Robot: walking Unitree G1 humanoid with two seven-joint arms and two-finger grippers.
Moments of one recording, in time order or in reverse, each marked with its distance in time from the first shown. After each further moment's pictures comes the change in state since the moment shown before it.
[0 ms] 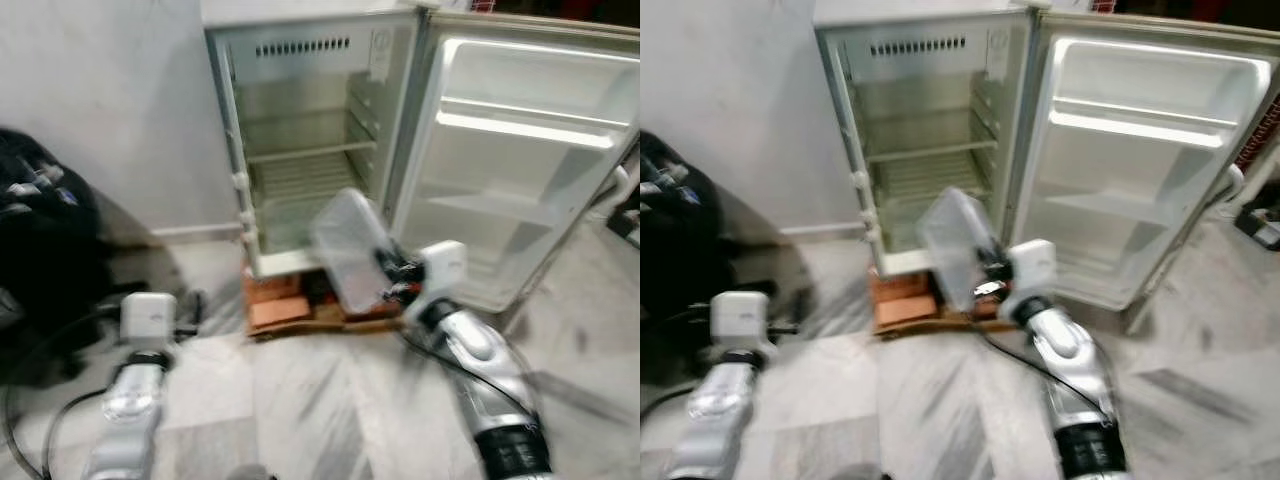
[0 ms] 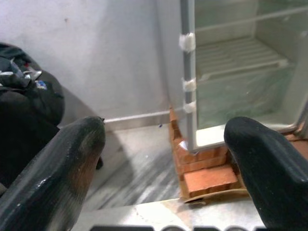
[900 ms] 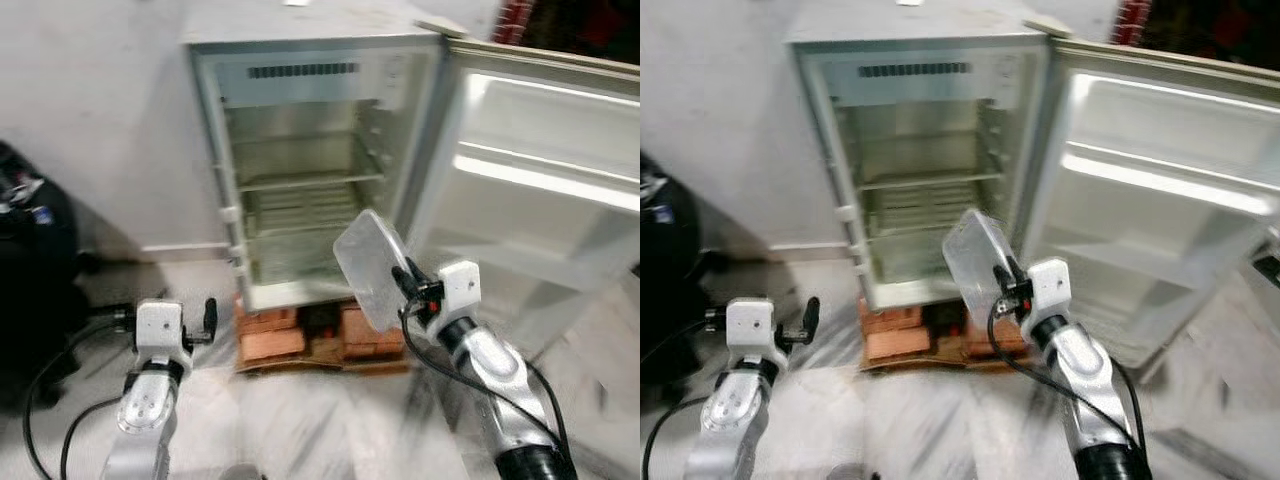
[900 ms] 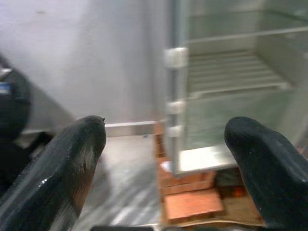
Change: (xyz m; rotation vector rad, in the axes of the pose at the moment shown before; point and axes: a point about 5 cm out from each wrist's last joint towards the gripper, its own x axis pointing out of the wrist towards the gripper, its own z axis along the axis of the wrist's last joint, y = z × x) left arm -0.006 -0.010 -0.001 -0.041 -0.006 -0.040; right arm -0.022 -0.018 -0.014 -0.037 0.047 -0.068
